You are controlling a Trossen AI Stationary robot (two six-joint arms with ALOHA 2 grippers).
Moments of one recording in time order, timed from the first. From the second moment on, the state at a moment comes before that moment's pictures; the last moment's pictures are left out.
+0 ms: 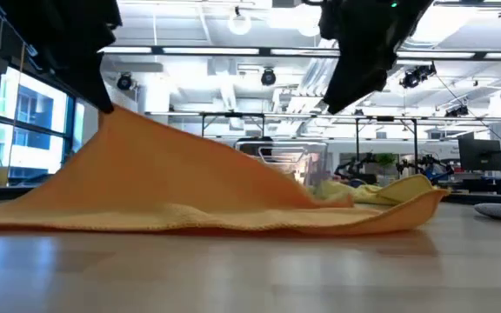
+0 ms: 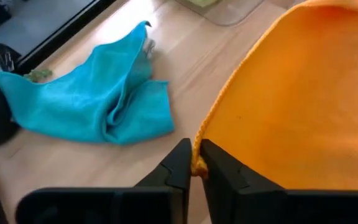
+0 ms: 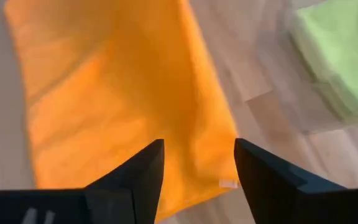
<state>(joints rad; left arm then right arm) -0.38 1.33 0.86 -1.01 -0.81 -1.15 0.15 1.41 1.00 -0.54 0.25 0.44</state>
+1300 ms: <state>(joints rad) -0.52 1.45 0.91 -0.80 -0.57 -0.71 0.40 1.45 0.74 -0.47 0.29 0.75</state>
